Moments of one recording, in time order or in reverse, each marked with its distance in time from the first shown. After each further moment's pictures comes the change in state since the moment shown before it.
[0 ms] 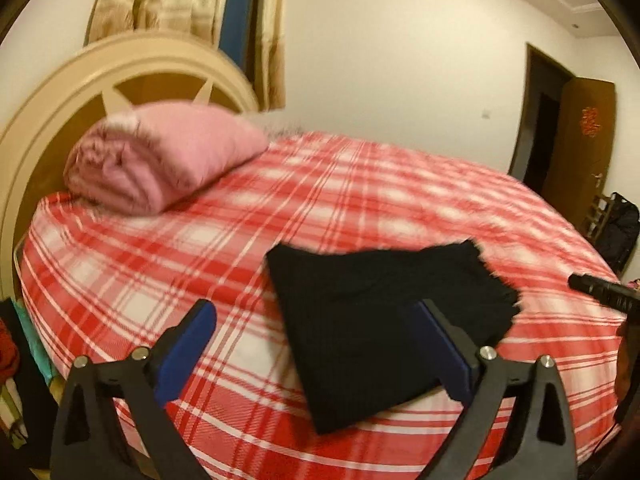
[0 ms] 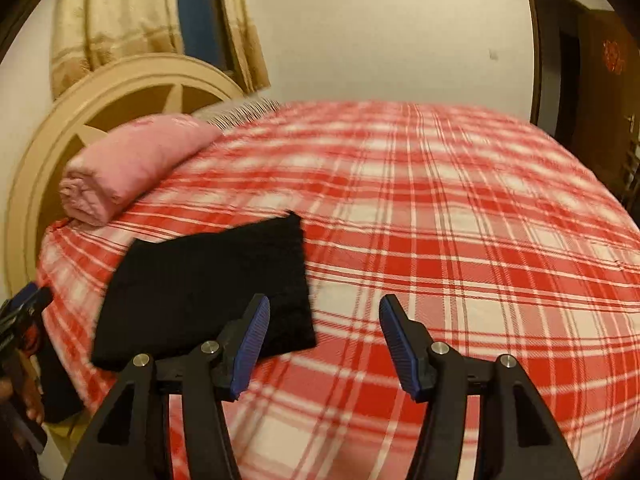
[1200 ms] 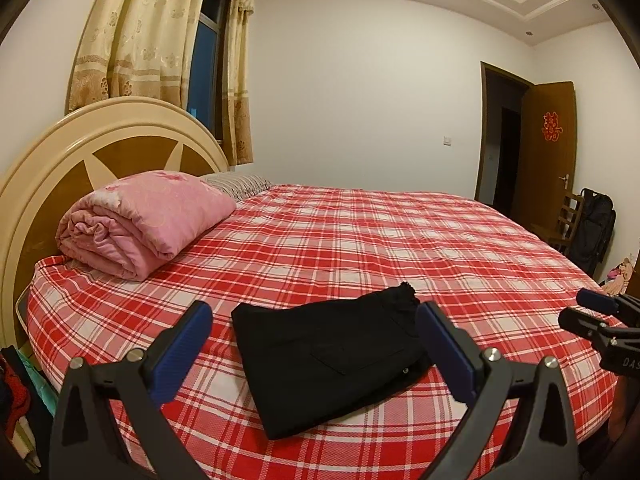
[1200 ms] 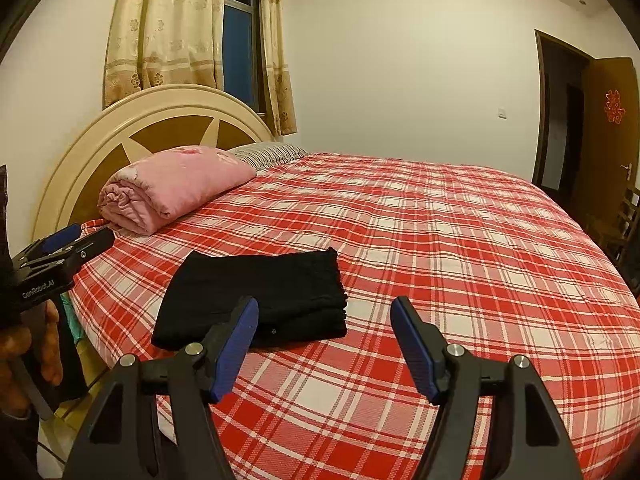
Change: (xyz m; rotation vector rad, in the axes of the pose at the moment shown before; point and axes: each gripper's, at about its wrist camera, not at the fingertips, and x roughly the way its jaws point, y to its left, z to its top) left arm -0.071 -0.049 0.018 0.090 -0.153 -0.065; right arm -0.122 0.045 -0.022 -0.099 -0.164 0.010
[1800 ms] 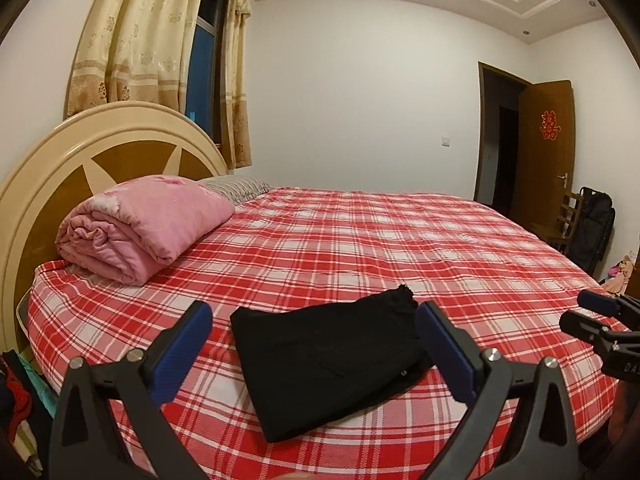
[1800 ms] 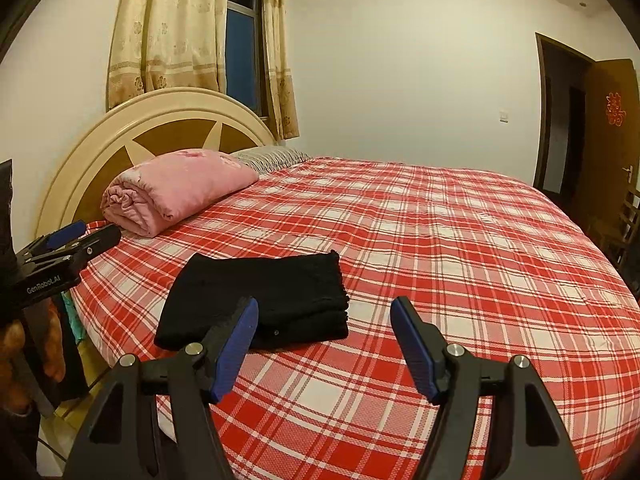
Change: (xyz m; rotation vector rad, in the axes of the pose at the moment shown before) left arm -0.003 -0.004 0.004 0.009 -0.010 -0.004; right arm -0.007 0.000 -0.002 -0.001 -0.021 0.005
